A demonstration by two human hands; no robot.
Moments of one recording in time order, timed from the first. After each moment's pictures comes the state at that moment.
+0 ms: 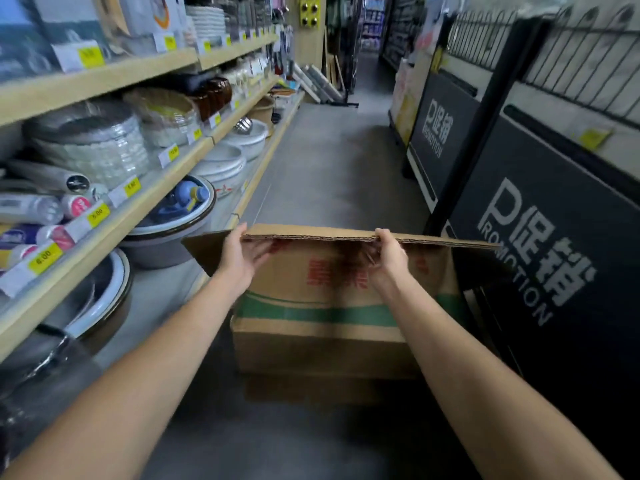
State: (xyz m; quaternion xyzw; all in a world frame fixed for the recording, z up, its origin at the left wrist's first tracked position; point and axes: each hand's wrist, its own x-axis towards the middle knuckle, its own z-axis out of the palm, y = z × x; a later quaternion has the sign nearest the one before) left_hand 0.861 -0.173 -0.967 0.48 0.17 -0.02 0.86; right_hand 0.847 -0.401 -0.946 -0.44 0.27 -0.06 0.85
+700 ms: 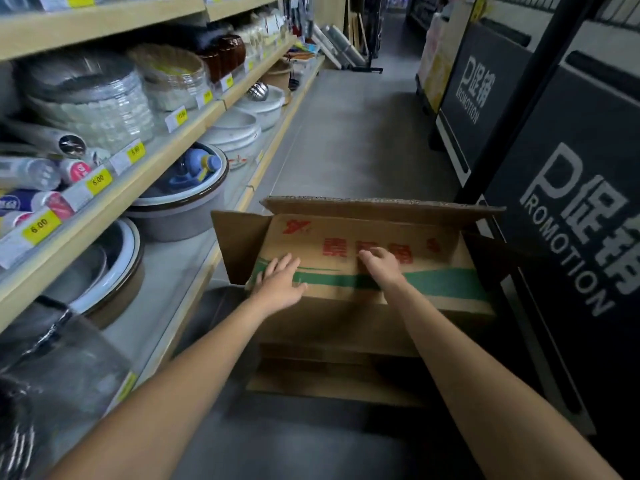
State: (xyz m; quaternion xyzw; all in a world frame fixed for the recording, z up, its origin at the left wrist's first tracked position) left_hand 0.852 -0.187 -1.080 0.96 -0.01 -0.16 0.21; right_hand 0.867 -0.395 -1.046 -0.82 0.16 0.06 0.55
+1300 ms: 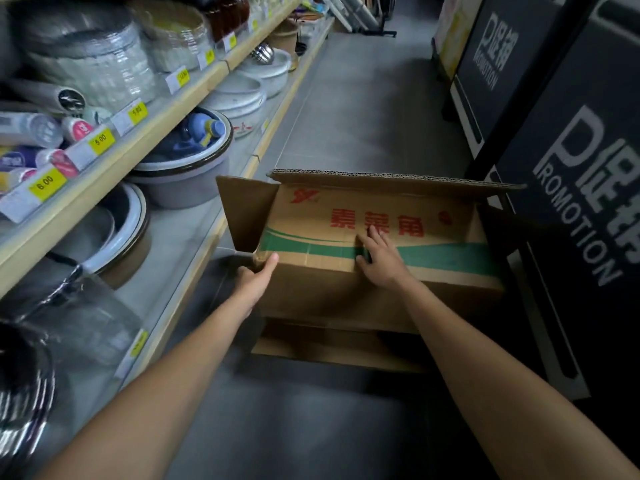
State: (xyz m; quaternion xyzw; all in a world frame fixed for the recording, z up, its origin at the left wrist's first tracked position) left_hand 0.794 -0.156 -1.120 0.76 0.32 -0.12 0.56; right_hand 0.836 -0.410 -1.090 -0.97 -0.07 0.09 0.22
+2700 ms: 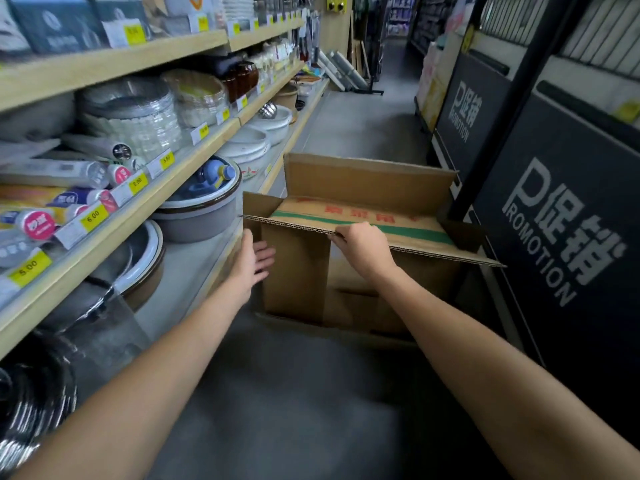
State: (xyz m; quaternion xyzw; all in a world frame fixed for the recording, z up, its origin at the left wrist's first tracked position) left_hand 0.796 -0.150 -1.017 0.64 0.22 -0.05 0.74; right_hand 0.807 -0.361 -0.962 -0.97 -0.16 -0.13 0.09
